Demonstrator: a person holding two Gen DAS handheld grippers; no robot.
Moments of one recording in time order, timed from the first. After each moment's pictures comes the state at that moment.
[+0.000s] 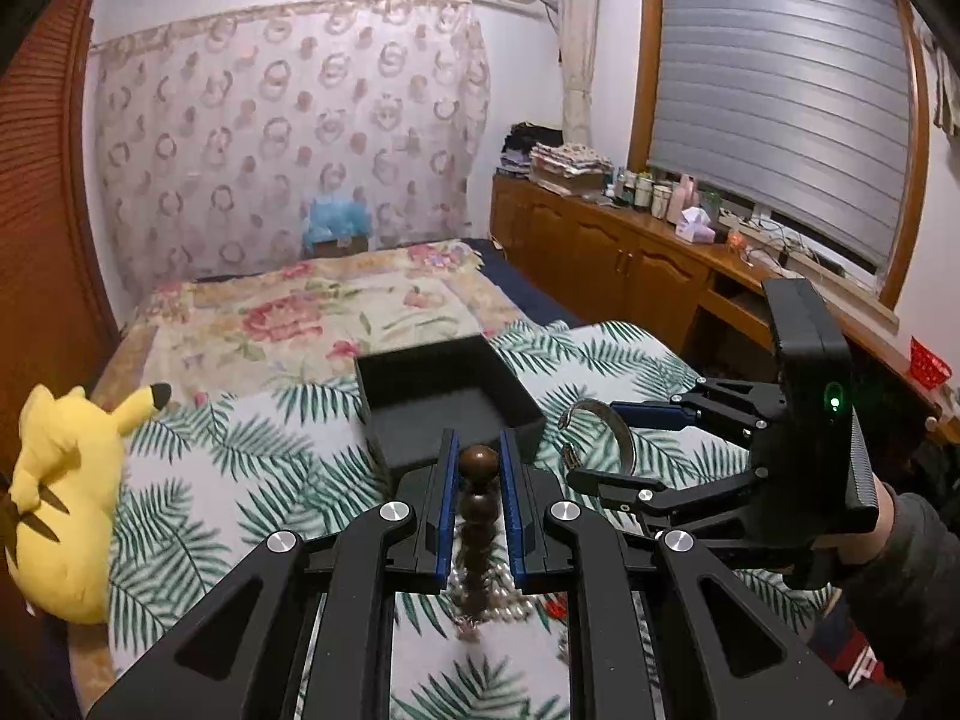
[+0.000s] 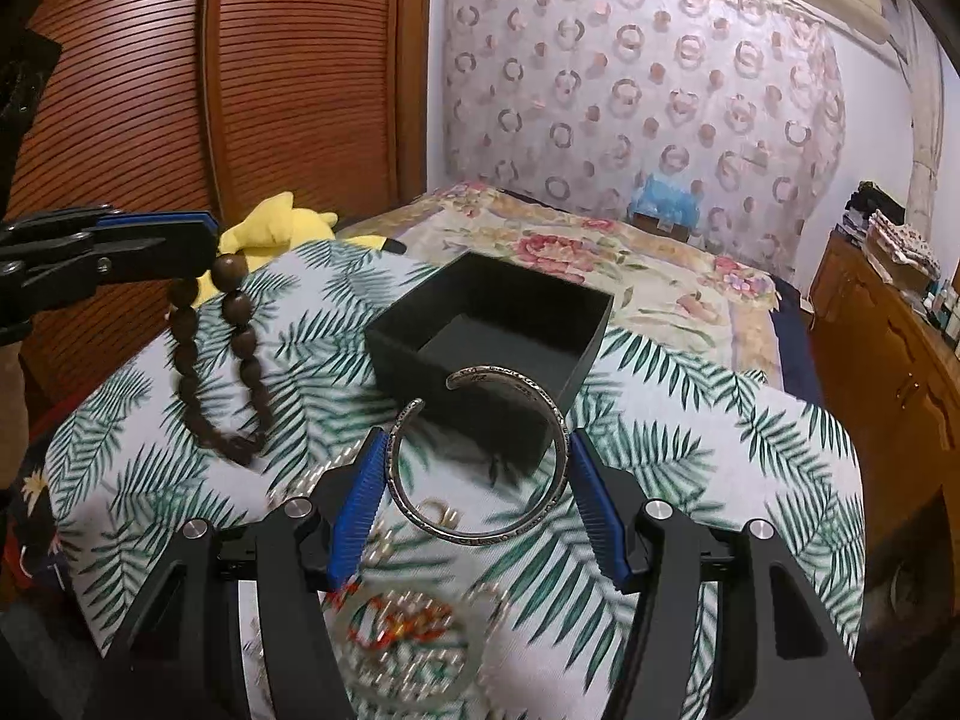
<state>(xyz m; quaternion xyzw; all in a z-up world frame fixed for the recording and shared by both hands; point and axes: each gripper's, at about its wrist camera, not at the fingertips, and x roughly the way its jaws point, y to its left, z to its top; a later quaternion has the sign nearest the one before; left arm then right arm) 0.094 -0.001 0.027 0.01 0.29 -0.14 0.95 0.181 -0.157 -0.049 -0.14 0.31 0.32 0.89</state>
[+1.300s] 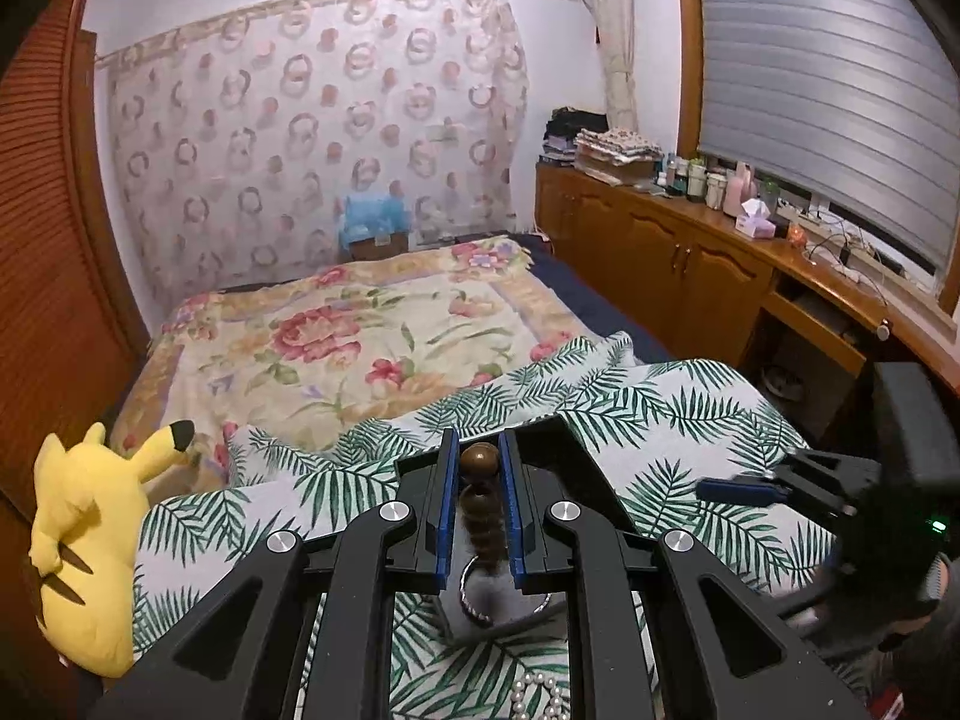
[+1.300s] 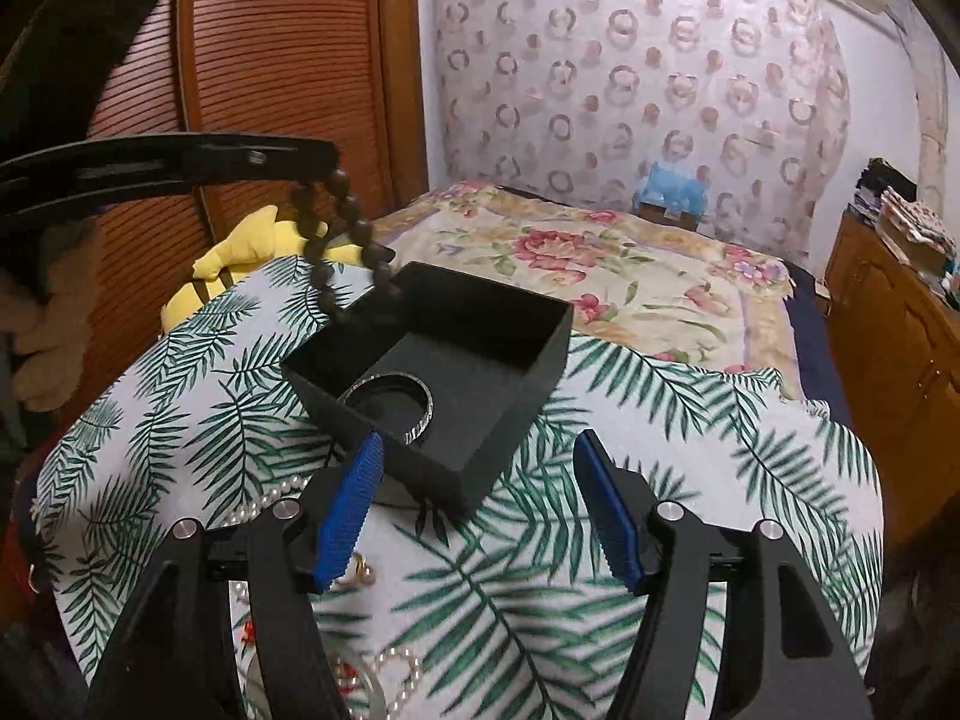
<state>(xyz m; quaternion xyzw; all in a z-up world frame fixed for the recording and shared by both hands) 0.213 -0.005 0.031 0.03 0.31 -0.09 0.95 0.230 -0.175 -0.058 -0.11 0.32 0.33 0.88</state>
